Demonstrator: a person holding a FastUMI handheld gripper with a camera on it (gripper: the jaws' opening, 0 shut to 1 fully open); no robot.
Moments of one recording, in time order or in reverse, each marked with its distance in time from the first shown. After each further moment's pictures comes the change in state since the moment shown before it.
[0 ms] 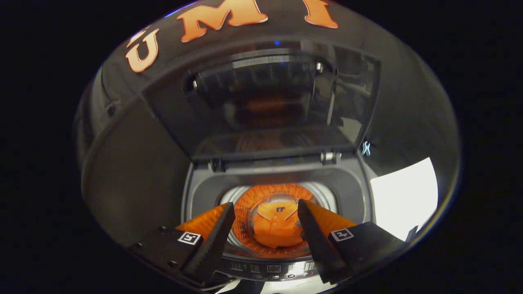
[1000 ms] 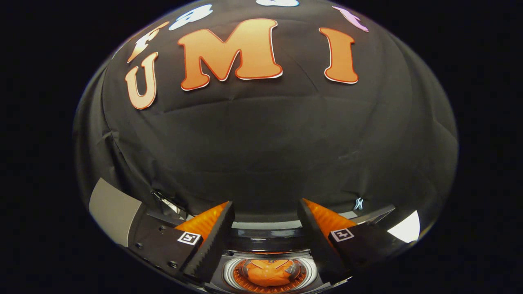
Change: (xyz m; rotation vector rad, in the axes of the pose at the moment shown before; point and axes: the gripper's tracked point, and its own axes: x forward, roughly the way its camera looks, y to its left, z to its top) arm -0.005 0.022 0.221 -0.097 -0.284 -0.046
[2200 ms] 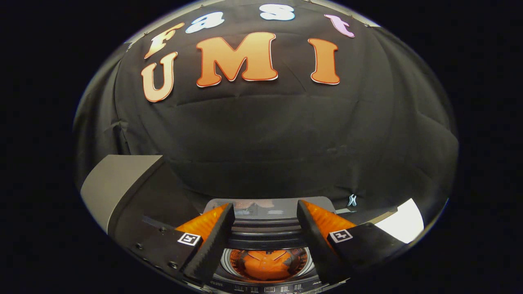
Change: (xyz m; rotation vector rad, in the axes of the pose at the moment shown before) arm -0.085 0.004 -0.104 -0.008 -0.056 -0.029
